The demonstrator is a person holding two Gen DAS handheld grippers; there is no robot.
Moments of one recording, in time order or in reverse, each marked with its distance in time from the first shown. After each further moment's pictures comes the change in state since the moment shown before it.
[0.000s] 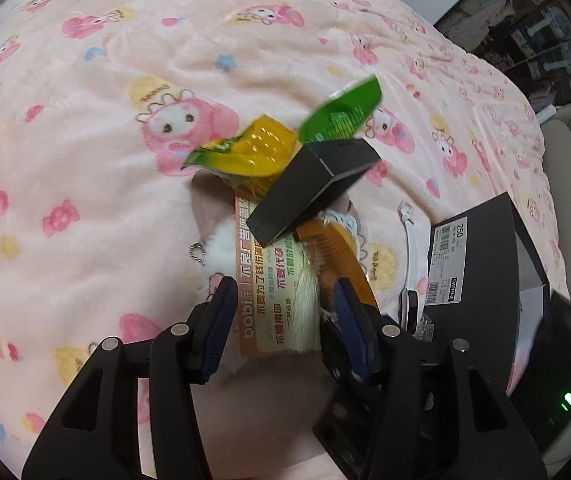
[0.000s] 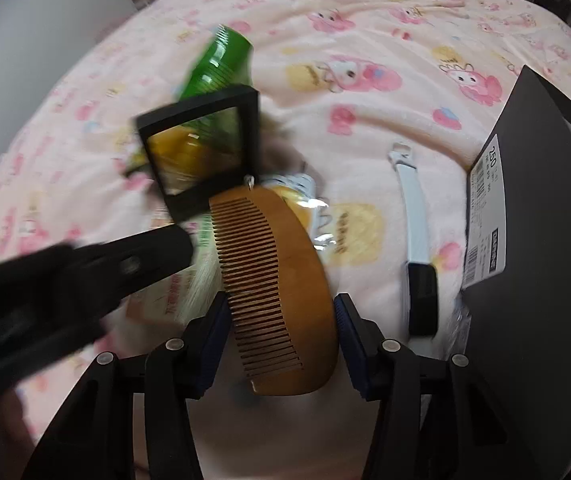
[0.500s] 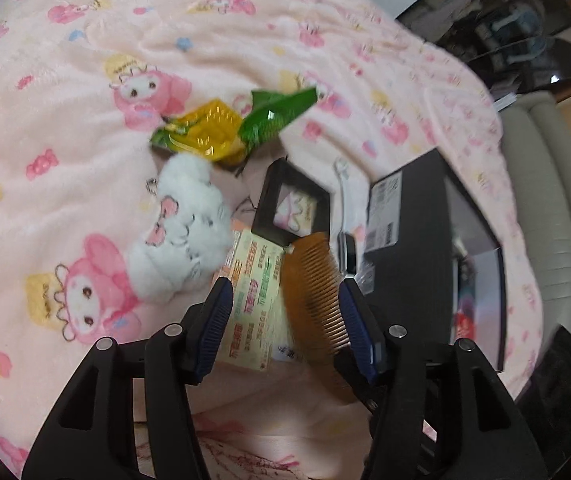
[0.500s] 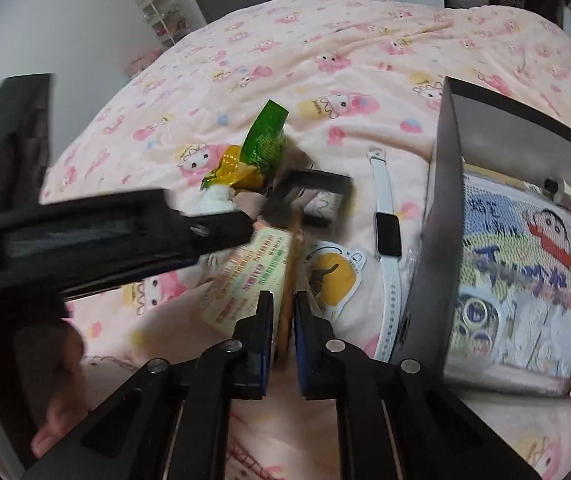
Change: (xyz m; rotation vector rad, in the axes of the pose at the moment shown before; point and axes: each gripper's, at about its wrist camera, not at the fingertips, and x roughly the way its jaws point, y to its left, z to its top) left arm -0.021 -0.026 -0.033 0.039 0.059 -0.132; right arm -0.081 -0.005 -0.078 0.008 -0.130 0.083
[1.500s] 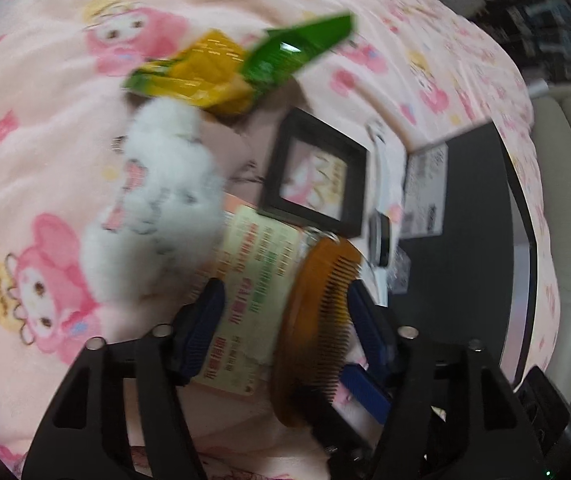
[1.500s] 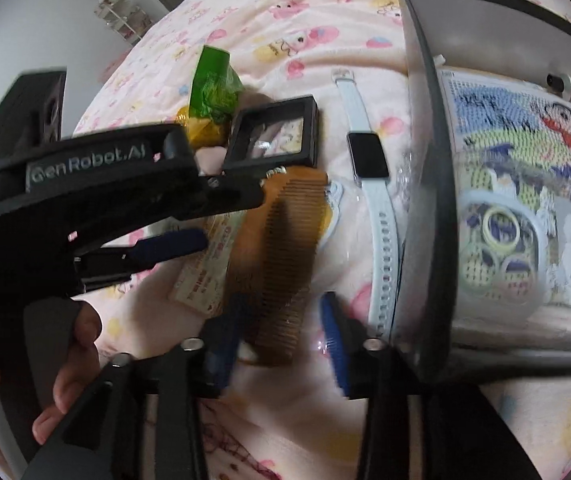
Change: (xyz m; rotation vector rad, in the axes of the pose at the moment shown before) left arm 0.045 0.003 -0.011 -0.007 0.120 0.045; right arm 0.047 -0.038 -0.030 0.209 0.103 0.043
